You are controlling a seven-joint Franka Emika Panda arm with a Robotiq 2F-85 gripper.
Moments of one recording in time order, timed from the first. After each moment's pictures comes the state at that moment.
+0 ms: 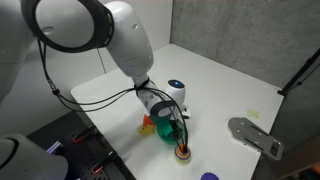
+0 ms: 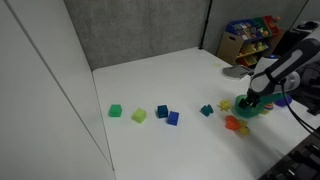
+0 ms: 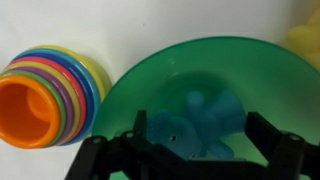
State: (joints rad) arm -0.20 0.76 -0.13 -2.11 0.00 2.78 -0.12
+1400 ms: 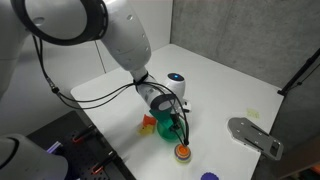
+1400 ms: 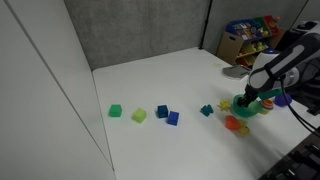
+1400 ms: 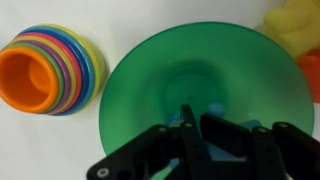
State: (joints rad) arm -0.16 0.72 -0.13 -2.11 0.00 2.76 -0.11
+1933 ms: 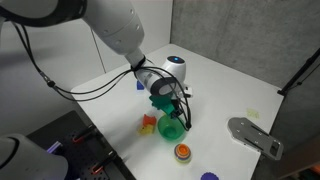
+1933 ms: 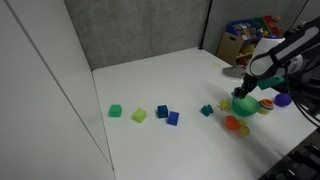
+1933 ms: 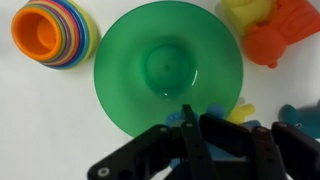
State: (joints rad) arm -0.15 0.58 -0.11 -2.12 0.00 2.68 -0.11
